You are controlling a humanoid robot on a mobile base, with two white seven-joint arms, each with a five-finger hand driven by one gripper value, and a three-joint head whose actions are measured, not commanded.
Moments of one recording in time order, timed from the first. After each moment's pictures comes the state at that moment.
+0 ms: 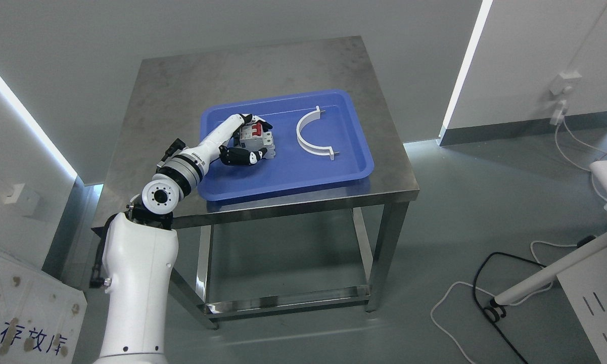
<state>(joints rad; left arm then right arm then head) -0.83 0.01 0.08 -1.05 -0.69 -0.17 -0.59 0.04 0.00 -0.04 -0.16 -0.04 0.05 0.00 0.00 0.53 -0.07</state>
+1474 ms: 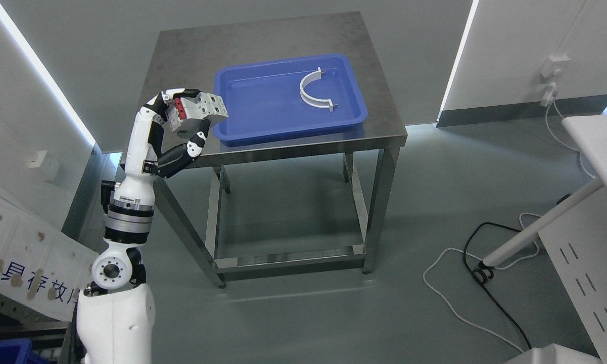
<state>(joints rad) -0.52 0.00 0.23 -1.38 -0.10 -0.62 -0.45 0.04 0.00 -0.04 -0.16 -0.04 0.05 0.00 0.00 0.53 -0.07</state>
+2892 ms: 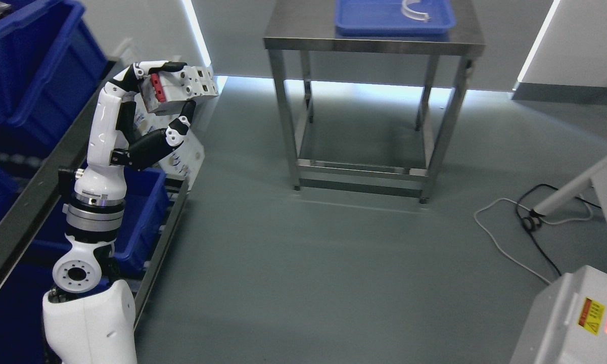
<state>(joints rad) -0.55 0.00 0.26 -1.65 -0.09 -0.56 -0.49 0.04 0.00 -0.04 -0.16 -0.04 0.05 0.00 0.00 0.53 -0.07</state>
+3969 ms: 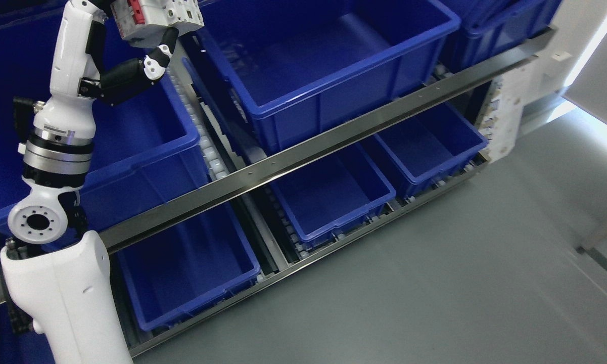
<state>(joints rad) -0.74 0.05 0.26 -1.67 -0.19 -0.40 -0.55 0.04 0.00 -0.04 -0.16 -0.04 0.05 0.00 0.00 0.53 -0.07</state>
